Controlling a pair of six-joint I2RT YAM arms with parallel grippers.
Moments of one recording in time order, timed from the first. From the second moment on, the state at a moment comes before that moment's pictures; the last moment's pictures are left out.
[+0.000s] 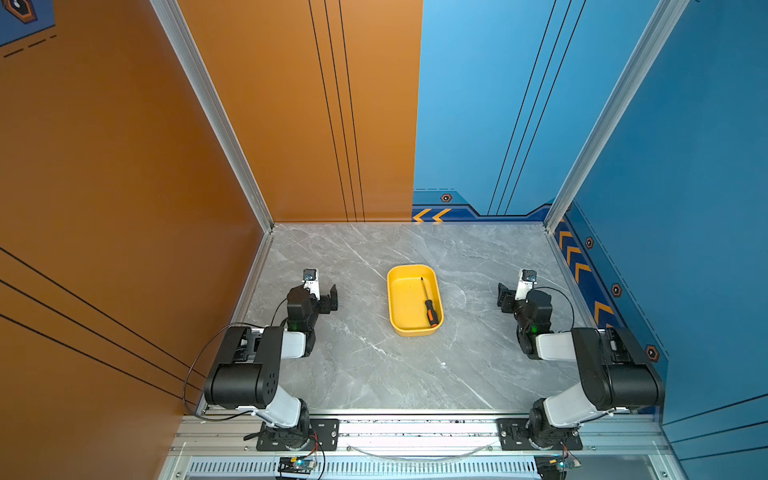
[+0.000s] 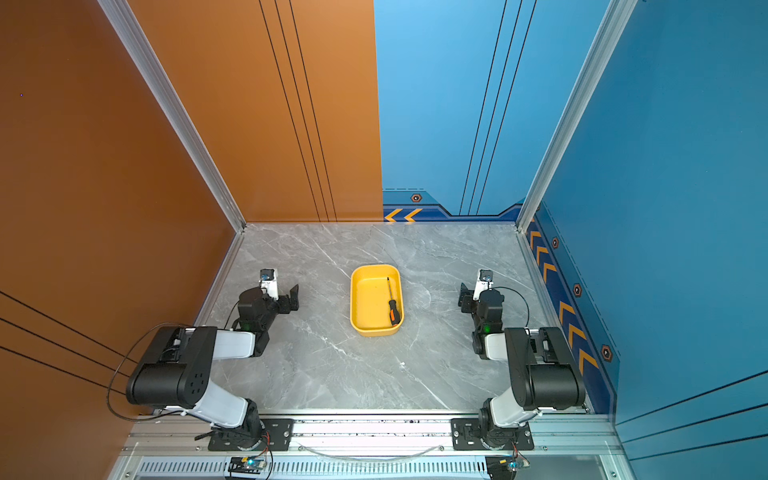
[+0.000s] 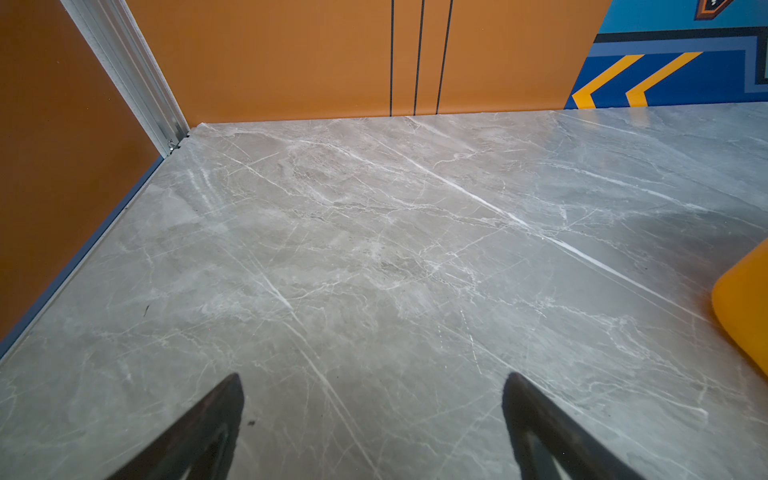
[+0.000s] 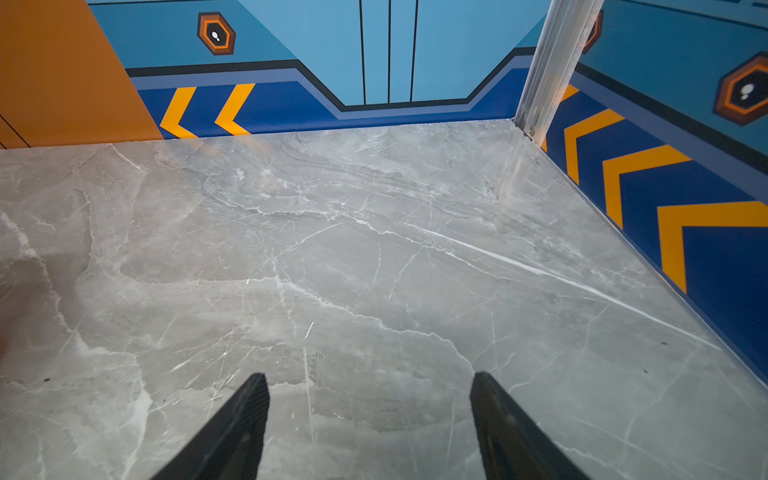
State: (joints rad) left arm 0.01 1.55 0.39 0.82 0.01 0.02; right arm 0.00 1.54 0.36 0.85 0.08 0.05
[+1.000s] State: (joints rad) left arm 0.01 1.55 0.39 0.82 0.01 0.02; right arm 0.00 1.54 0.36 0.85 0.09 0.06
